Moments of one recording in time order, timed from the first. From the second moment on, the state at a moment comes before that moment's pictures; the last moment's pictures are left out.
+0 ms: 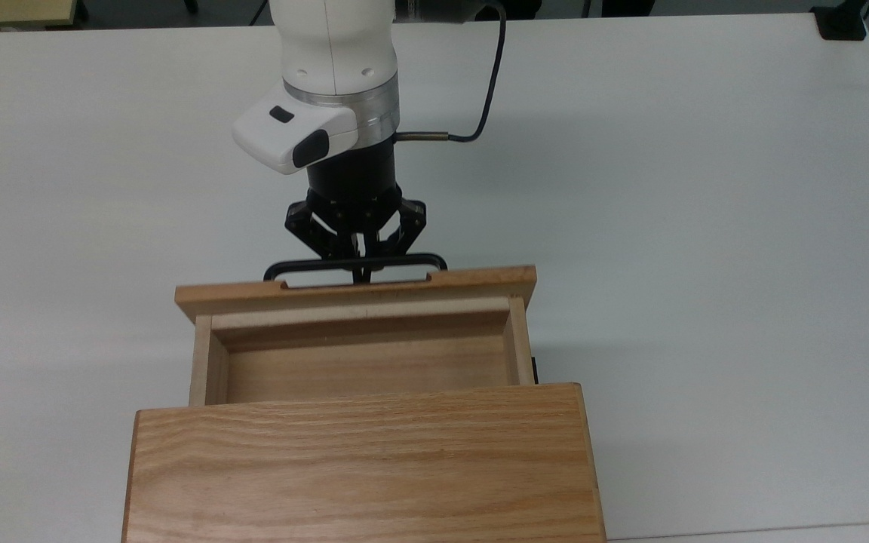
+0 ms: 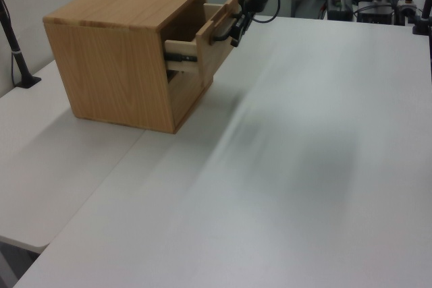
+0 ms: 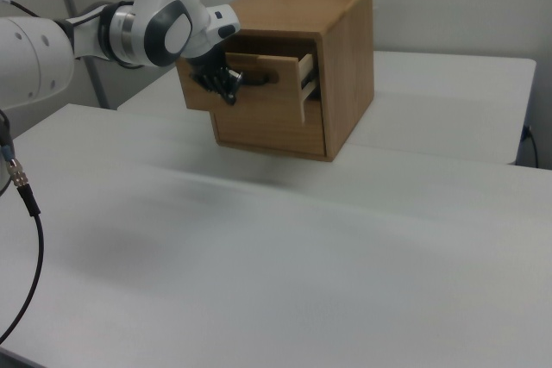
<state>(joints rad) 0.10 0.43 -0.04 -1.39 0.02 2.24 0.02</state>
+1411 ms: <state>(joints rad) 0.10 0.63 -0.04 -1.38 0.00 2.98 0.01</state>
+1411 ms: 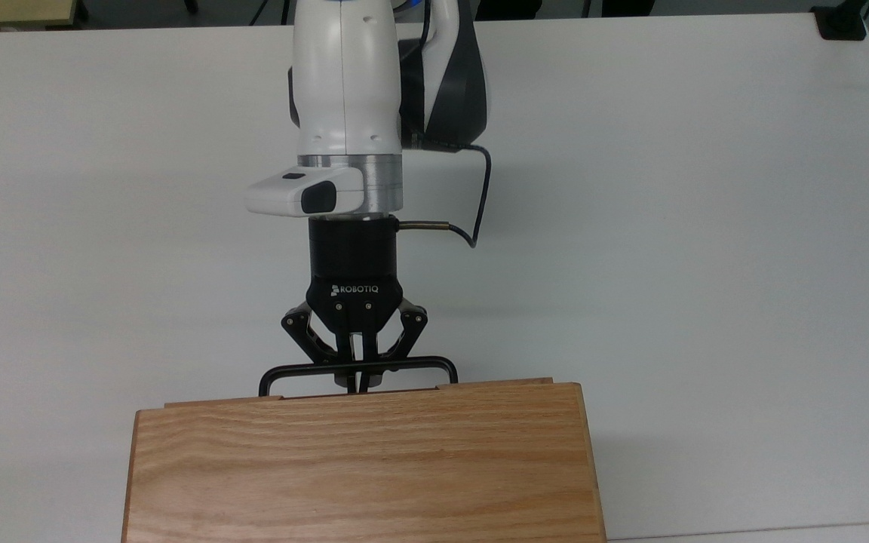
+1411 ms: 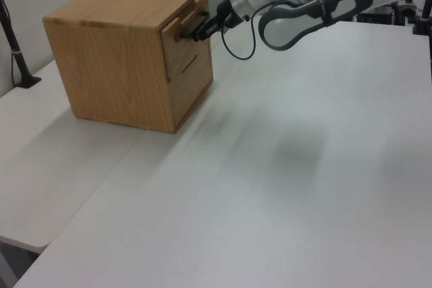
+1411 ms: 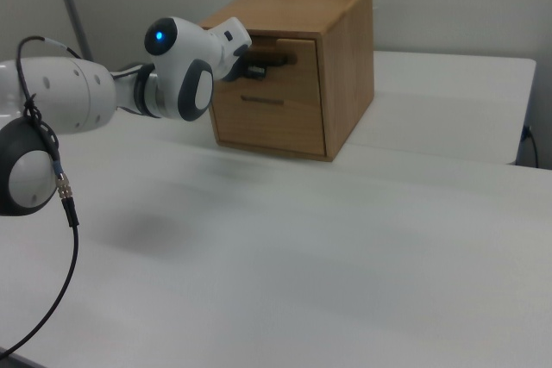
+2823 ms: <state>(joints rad) 0.09 0.54 -0.04 -1.40 -0.01 2.53 0.00</state>
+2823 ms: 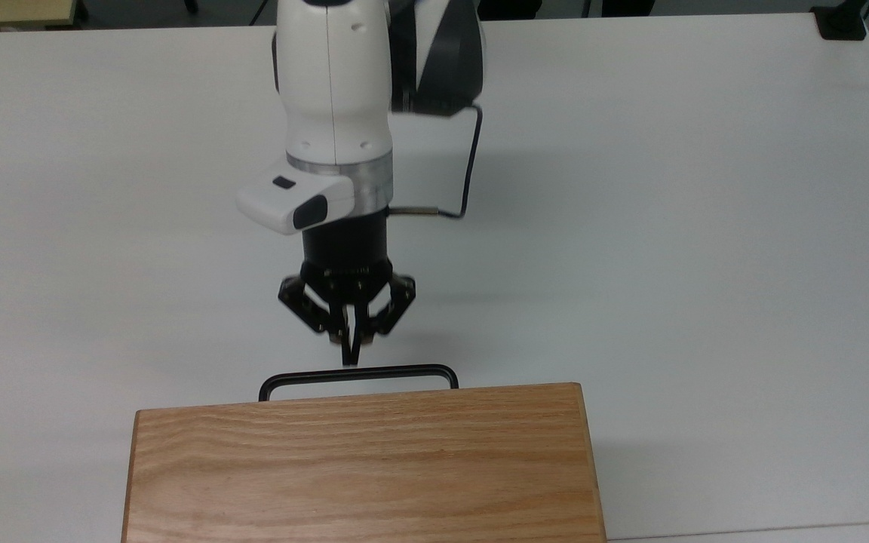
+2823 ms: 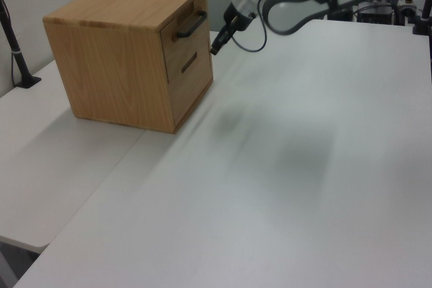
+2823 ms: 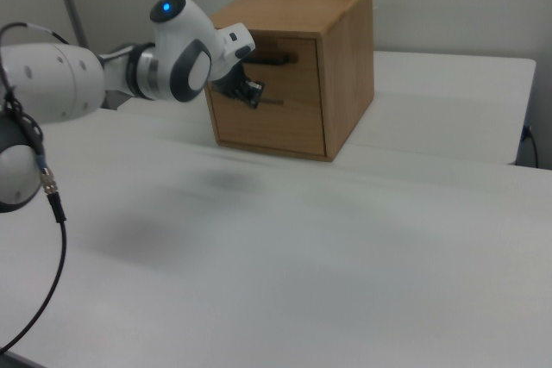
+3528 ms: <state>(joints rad) 0.07 0.14 -0.05 -1.54 -0.01 1.73 -0.08</state>
